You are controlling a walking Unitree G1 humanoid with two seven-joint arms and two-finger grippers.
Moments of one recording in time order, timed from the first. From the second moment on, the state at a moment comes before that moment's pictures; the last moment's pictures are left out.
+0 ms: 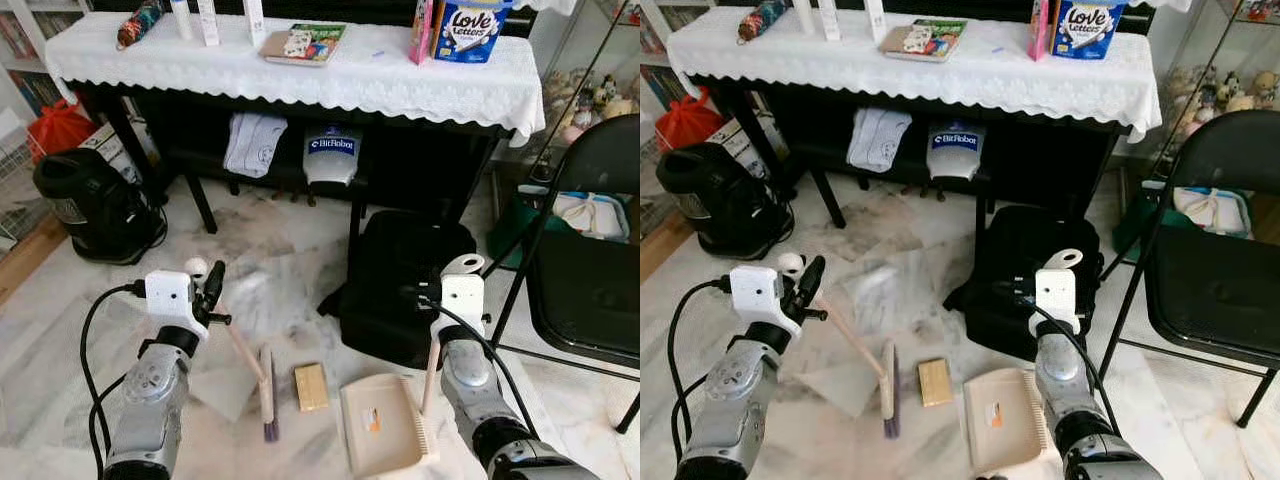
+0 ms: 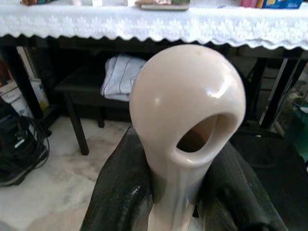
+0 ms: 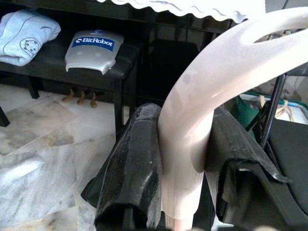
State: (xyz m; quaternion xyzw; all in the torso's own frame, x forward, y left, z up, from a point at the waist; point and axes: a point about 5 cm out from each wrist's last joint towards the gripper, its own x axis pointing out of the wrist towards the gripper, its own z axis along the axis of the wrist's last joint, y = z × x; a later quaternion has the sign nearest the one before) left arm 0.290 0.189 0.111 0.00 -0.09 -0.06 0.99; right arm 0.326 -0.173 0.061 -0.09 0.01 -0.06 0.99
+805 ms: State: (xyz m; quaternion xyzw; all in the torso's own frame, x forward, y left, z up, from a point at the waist) left arm 0.289 0.193 0.122 0.01 -0.10 -0.06 0.99; right arm 0.328 -0.184 0.082 -0.14 -0.07 -0.15 0.98
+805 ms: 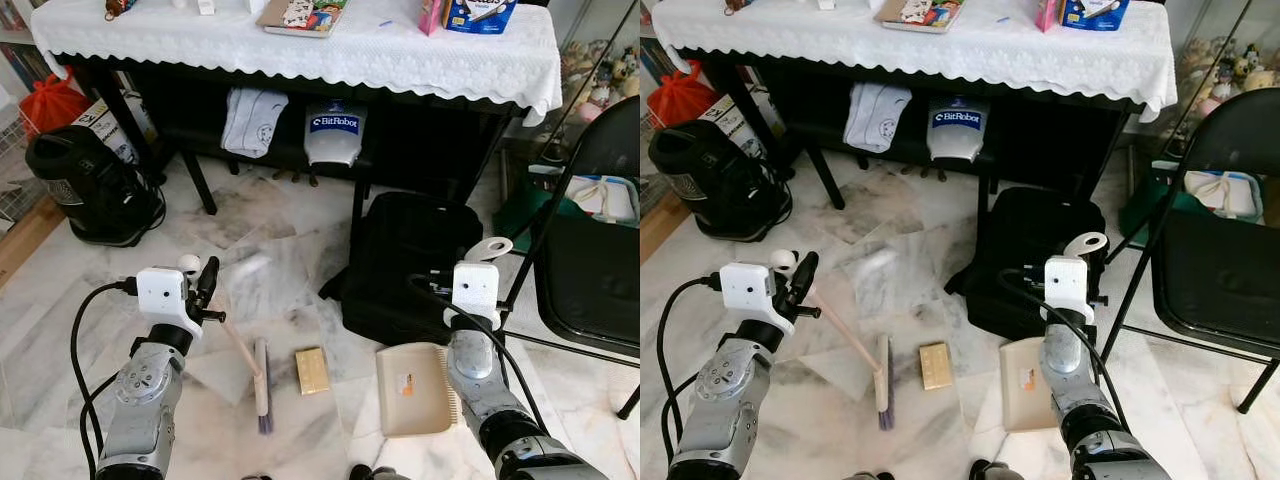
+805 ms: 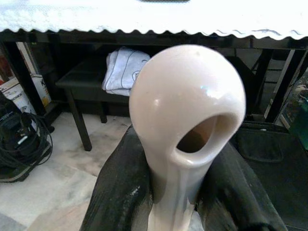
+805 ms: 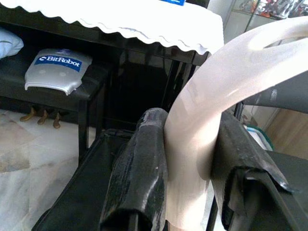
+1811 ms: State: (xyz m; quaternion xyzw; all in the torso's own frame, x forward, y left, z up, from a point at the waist) left arm 0.285 0.193 0.130 0.01 -0.11 -0.06 0.99; right arm 0.325 -0.175 0.085 -0.08 -0.10 -0.12 0.98
